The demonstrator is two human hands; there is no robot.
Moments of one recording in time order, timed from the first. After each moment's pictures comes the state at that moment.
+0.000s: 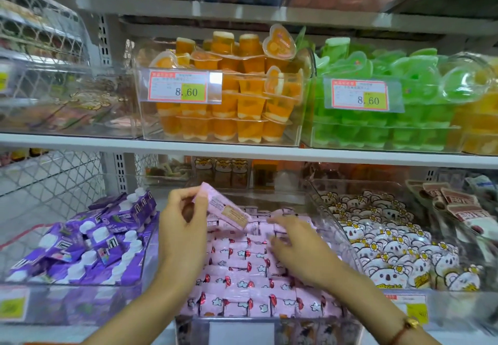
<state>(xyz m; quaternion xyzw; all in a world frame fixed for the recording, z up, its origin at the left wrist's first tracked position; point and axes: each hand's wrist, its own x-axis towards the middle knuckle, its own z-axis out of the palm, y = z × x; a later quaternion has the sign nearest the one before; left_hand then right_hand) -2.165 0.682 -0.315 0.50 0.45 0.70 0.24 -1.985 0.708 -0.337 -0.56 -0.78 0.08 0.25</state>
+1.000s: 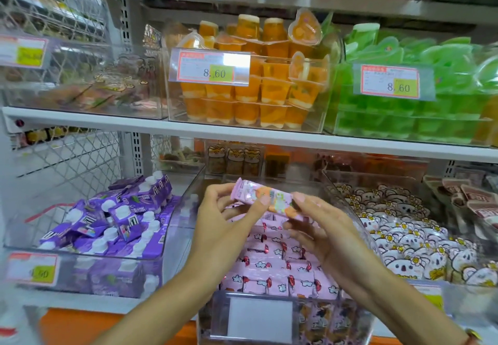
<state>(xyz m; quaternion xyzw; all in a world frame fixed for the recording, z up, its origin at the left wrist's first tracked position) -2.163 0.662 -0.328 0.53 0.42 0.63 0.39 -1.998 0.666 -0.320 -0.34 -0.49 0.58 0.56</state>
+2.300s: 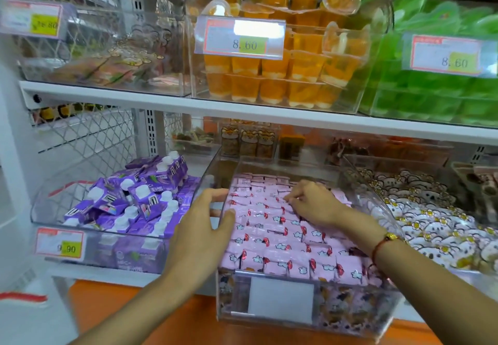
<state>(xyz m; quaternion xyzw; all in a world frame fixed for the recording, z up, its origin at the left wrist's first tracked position) -2.219 0.667 -0.368 0.59 0.59 0.50 0.22 -2.011 0.769 -0.346 -0.57 -0.79 0.10 0.19</state>
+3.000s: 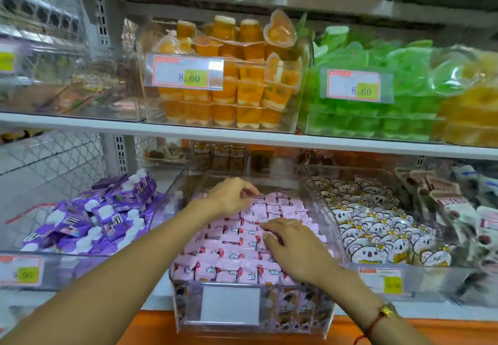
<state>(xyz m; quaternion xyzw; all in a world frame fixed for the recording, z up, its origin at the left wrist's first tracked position) -2.145 0.777 -0.323 0.82 0.51 0.21 0.15 -1.981 0.697 -0.366 -0.55 -0.81 0.02 0.21</state>
